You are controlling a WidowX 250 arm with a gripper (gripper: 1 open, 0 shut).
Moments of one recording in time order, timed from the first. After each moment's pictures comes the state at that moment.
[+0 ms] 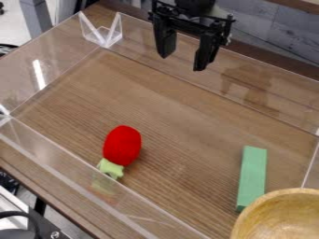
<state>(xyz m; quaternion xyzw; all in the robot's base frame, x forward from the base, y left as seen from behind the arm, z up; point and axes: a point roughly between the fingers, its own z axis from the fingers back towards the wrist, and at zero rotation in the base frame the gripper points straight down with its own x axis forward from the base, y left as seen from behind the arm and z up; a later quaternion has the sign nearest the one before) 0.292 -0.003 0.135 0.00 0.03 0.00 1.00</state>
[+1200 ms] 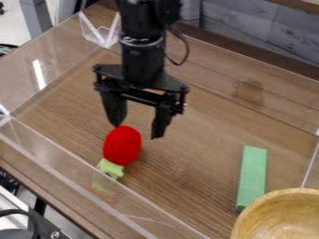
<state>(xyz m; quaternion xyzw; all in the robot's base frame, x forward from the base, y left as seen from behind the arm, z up) 0.203 0.008 0.099 0.00 0.02 0.12 0.99</state>
